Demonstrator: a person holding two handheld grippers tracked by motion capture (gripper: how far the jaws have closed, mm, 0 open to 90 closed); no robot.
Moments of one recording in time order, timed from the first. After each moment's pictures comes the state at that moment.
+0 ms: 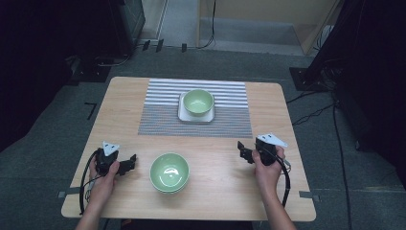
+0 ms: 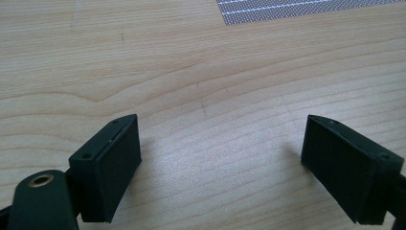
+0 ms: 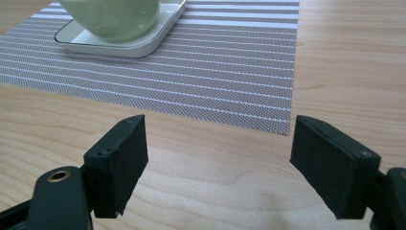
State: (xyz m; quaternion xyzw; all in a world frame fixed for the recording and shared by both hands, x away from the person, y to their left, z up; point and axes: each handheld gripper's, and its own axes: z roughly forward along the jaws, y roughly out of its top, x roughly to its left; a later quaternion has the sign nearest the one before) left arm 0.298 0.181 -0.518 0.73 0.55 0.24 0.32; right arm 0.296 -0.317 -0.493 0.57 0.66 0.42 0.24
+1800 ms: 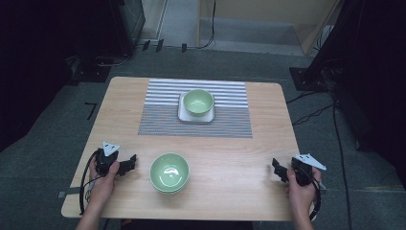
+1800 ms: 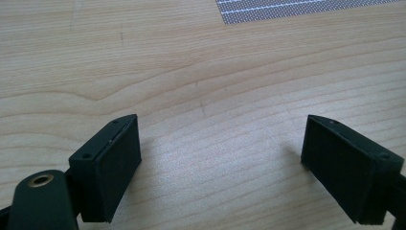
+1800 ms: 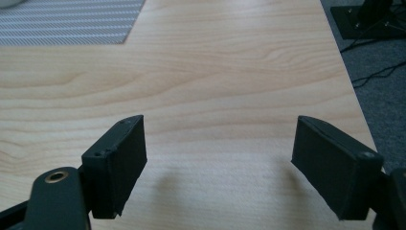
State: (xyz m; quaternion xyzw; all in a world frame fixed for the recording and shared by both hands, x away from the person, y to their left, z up) left arm 0.297 0.181 -0.518 0.73 0.55 0.24 0.32; right arm 0.236 -0.418 -0.520 0.65 0.62 0.35 0.26
